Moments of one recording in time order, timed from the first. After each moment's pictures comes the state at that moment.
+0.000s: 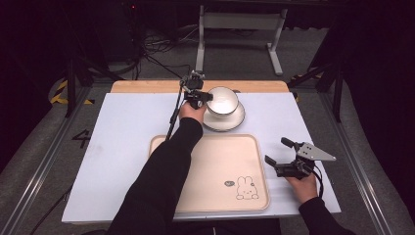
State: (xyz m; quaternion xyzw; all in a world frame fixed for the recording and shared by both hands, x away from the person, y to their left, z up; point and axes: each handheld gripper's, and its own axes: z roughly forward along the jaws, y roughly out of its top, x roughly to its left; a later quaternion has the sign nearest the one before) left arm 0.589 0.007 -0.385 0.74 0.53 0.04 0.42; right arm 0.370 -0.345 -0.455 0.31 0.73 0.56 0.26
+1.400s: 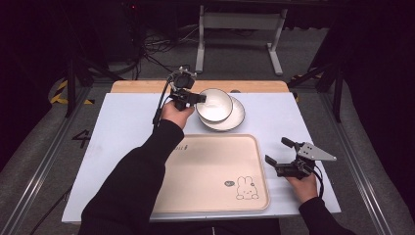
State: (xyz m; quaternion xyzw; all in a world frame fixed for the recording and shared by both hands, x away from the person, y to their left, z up) left arm 0.533 0.046 -0.329 0.79 0.44 0.05 0.41; right arm 0.370 -0.346 -0.455 0.31 0.72 0.56 0.26
